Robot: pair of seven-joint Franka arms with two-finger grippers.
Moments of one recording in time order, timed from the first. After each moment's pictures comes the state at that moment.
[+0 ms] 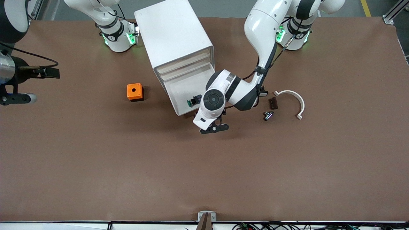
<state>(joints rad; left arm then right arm) -0.88 0.86 0.22 -1.24 -0.36 1.96 -0.75 0.13 0.24 -0.09 -1.22 -0.12 1.04 -0.08</state>
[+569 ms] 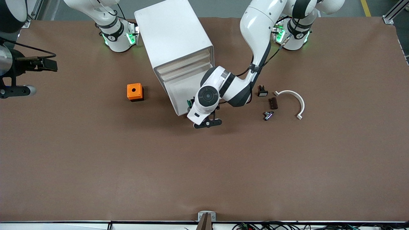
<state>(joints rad) -0.92 0.87 0.22 -1.24 -0.42 1.96 -0.75 0.13 0.24 -0.08 -1.16 -0.06 0.98 -0.08</state>
